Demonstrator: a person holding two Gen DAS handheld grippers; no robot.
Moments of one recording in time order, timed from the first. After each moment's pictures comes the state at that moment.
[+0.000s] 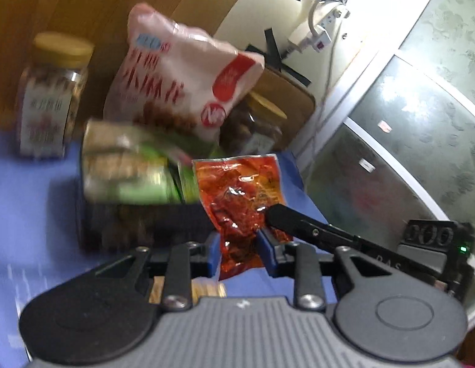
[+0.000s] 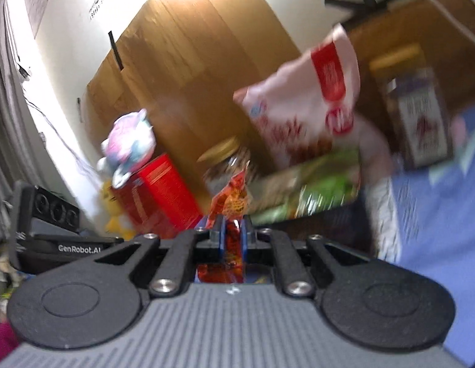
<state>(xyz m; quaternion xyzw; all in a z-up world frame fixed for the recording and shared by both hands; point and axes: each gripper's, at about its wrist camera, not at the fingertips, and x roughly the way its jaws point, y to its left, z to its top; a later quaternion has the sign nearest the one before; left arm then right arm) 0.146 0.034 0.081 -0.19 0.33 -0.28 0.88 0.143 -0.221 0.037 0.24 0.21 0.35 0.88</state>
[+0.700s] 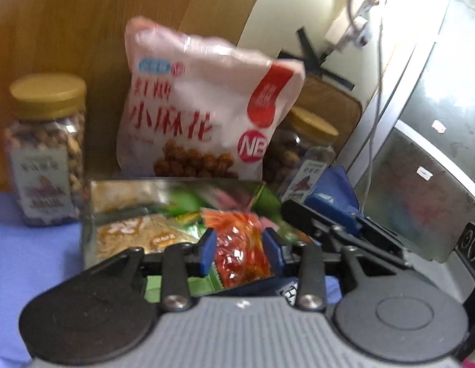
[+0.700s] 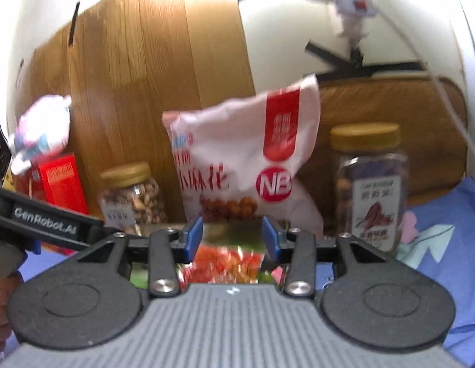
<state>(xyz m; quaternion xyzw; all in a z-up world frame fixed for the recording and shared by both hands) 0.205 0.012 0.081 -0.12 0.32 -0.21 0.92 0.195 -0.205 0.025 0.10 0.13 0.23 0.96</state>
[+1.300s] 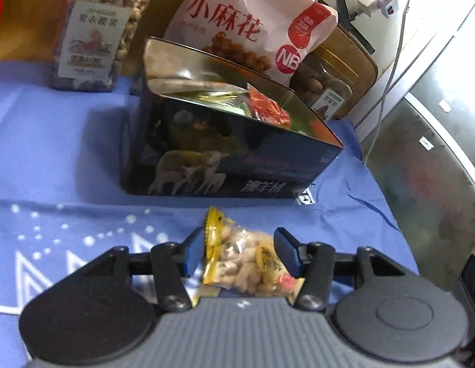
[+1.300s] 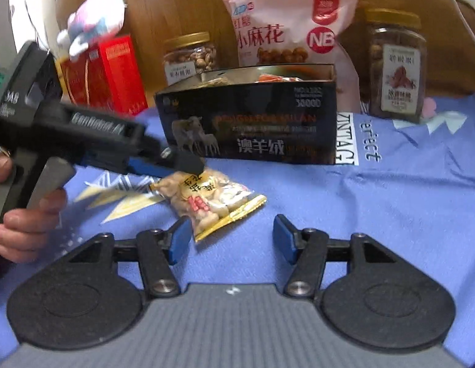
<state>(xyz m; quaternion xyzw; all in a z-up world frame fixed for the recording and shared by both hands) 0.158 0.040 0.004 -0.20 0.40 -0.21 0.87 0.099 -0.184 -0.020 0.02 0.31 0.30 0.90</state>
